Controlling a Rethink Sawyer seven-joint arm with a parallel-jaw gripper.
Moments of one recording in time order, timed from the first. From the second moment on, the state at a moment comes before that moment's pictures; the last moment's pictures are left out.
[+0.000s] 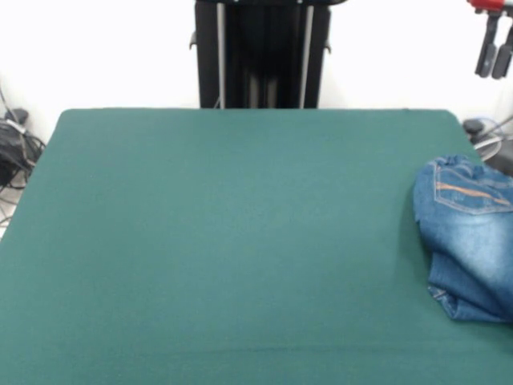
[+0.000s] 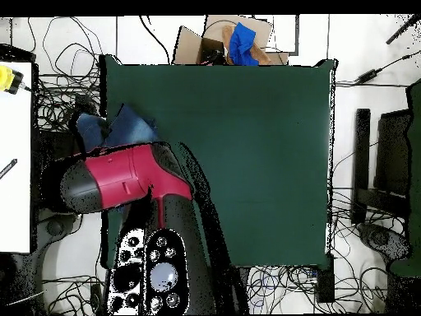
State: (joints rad) arm 0.03 -0.92 0.14 1.65 -0.21 0.69 2.18
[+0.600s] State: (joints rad) arm 0.03 -0.92 0.15 1.65 -0.21 0.69 2.18
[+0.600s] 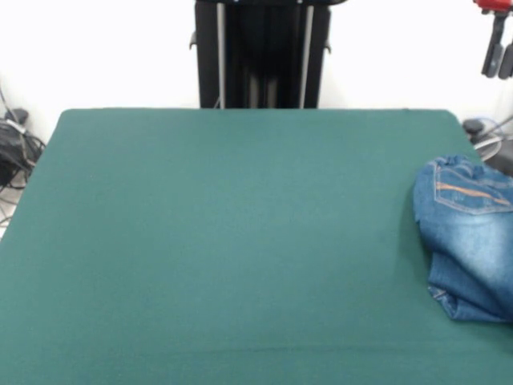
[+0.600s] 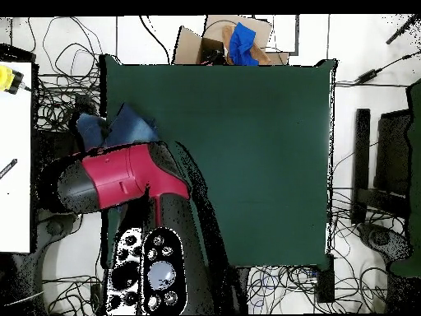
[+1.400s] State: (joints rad) arm 0.02 -1.00 0.19 1.65 -0.21 0.85 2.18
